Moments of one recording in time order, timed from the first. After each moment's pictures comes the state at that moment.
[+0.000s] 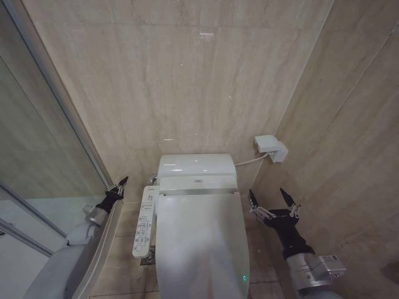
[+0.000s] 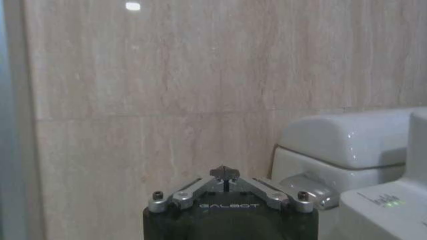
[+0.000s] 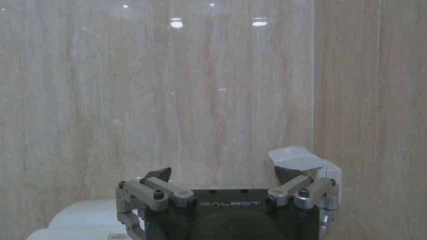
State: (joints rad) left arm 0.72 -1.08 -0.35 -0.94 -0.52 -0.46 0.48; right arm -1.71 1.42 0.61 2.42 0.20 -0.07 0.04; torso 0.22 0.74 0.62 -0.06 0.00
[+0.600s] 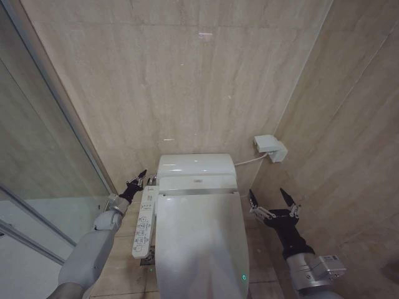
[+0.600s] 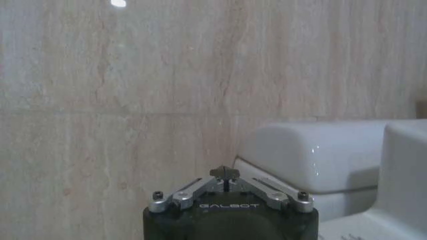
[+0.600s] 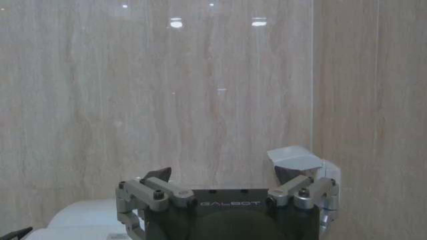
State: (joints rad) left arm 0.63 -1.18 -0.27 -0.88 -0.50 -0.45 0.47; right arm -1.71 1.42 0.61 2.42 0.20 -0.07 0.04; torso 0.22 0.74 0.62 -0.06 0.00
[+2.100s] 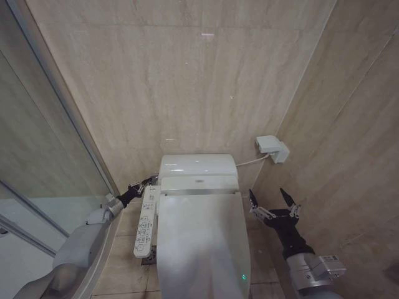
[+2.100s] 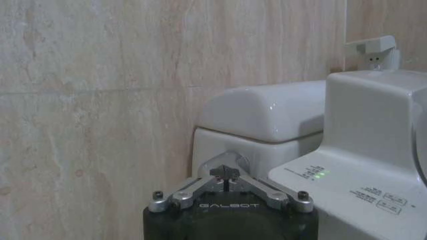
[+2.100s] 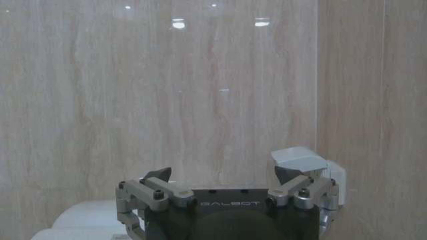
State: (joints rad) left arm 0.46 -1.16 -0.17 -0.58 -0.50 -0.51 0.82; right arm -1.71 1.42 0.61 2.42 0.20 -0.07 0.04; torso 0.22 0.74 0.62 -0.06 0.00
